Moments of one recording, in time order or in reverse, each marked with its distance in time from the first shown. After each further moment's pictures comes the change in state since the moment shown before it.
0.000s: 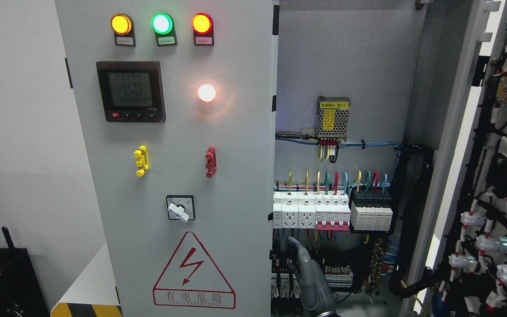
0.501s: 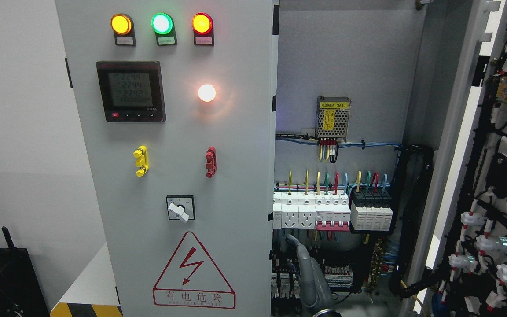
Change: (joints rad) left arm 0.000 0.000 0.000 0.000 0.000 0.000 0.000; right arm -0.010 0.002 0.004 0.007 -0.003 0.000 0.000
